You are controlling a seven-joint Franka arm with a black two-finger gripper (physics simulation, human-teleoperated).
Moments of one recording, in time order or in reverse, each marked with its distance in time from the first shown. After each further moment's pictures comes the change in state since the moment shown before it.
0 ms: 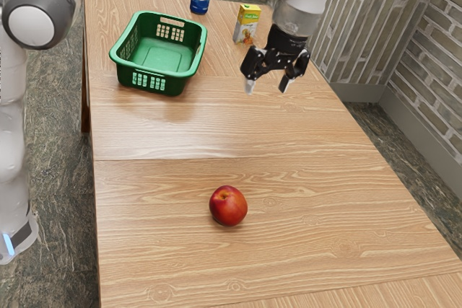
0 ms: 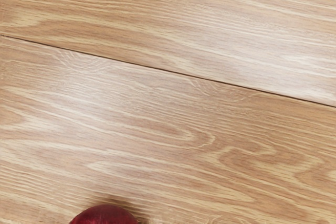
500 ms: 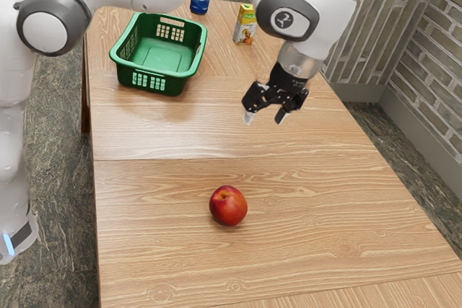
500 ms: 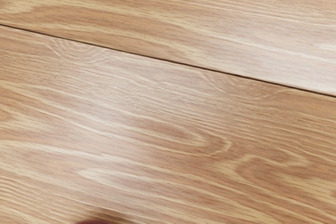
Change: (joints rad) arm -0.066 0.072 0.035 -0.135 0.060 0.080 -0.005
